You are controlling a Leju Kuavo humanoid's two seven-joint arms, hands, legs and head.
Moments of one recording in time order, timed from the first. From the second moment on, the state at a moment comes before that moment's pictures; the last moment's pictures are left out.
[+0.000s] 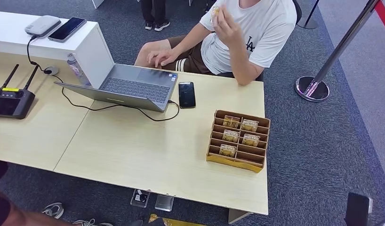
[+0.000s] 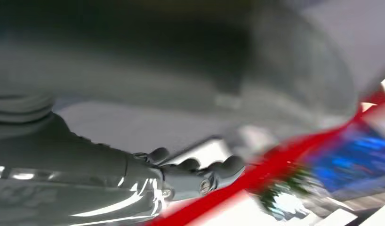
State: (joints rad) left arm -0.14 -0.09 -0.52 -0.20 -0.36 0.25 -0.18; right arm -0.16 -0.03 -0.60 -0.86 0.82 -0.70 -0.43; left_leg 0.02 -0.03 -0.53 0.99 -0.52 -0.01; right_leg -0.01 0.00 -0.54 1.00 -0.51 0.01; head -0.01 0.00
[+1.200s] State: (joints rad) left arm 0.01 -0.03 -0.26 -0.28 -0.20 0.08 -0.09; right arm 0.03 0.01 -0.44 -0.30 0.48 -0.23 -0.02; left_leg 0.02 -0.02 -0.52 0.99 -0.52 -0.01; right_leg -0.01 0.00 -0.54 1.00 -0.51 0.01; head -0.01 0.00
